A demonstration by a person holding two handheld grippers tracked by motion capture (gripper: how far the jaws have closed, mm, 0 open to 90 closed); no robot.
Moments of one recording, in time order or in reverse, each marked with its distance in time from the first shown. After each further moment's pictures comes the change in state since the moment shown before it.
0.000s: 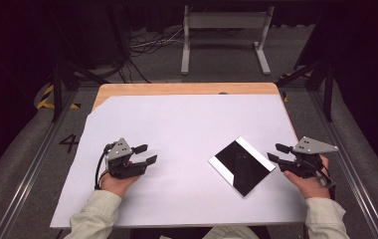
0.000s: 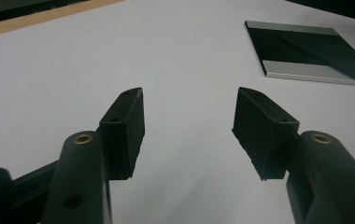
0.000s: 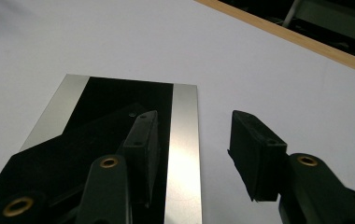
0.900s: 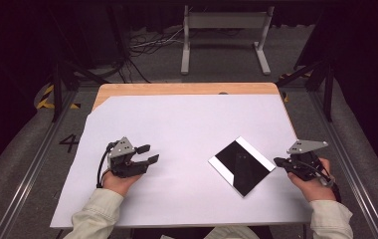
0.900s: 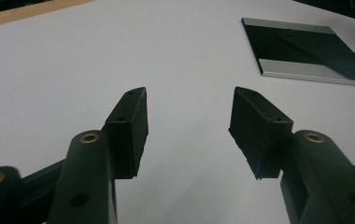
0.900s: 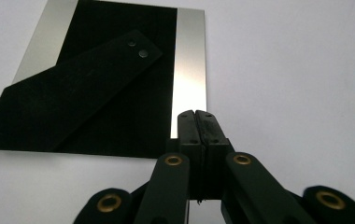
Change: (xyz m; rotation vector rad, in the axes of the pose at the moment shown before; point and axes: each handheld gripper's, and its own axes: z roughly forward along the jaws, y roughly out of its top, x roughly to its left) left arm 0.000 0.003 0.004 0.021 -0.019 -0.015; right arm 0.003 0.001 0.001 0.296 0.004 -0.001
